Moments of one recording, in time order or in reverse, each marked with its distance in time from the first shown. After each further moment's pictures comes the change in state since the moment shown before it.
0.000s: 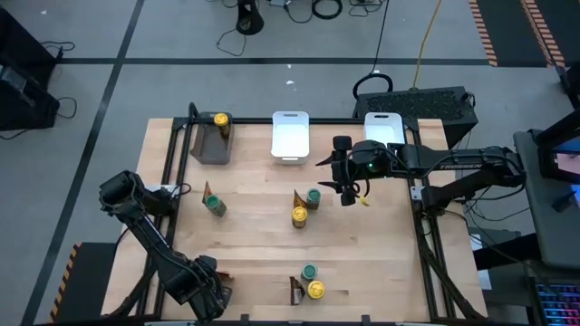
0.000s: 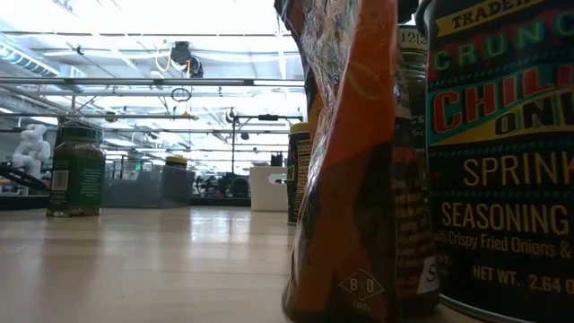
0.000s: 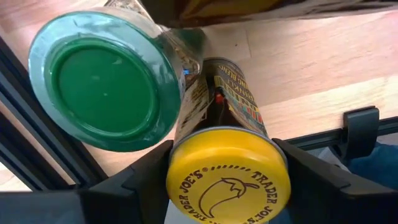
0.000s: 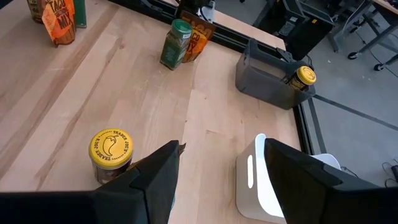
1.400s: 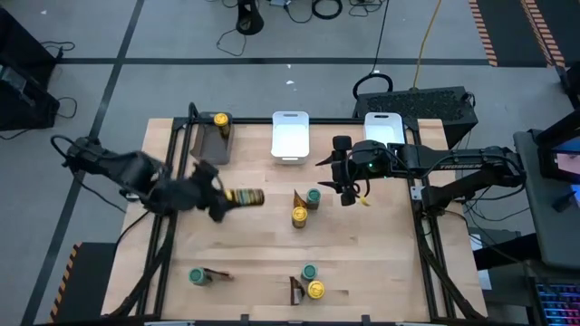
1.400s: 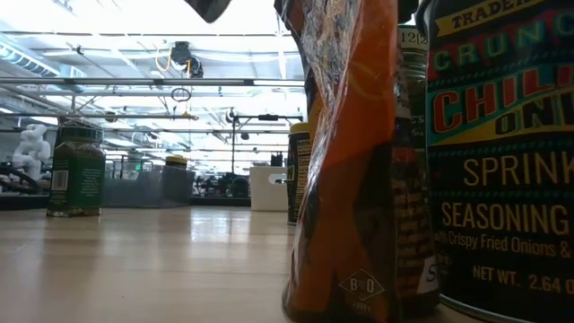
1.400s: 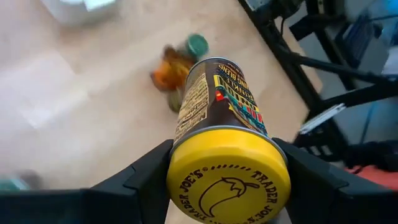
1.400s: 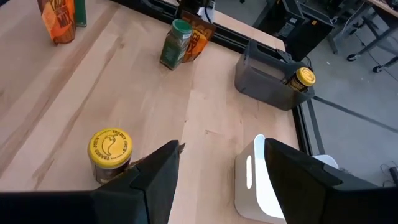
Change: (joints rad) left arm 0.519 -0.623 0.053 -0.012 -0.556 1.004; right arm 0.000 0.000 0.000 0.002 0.001 0.000
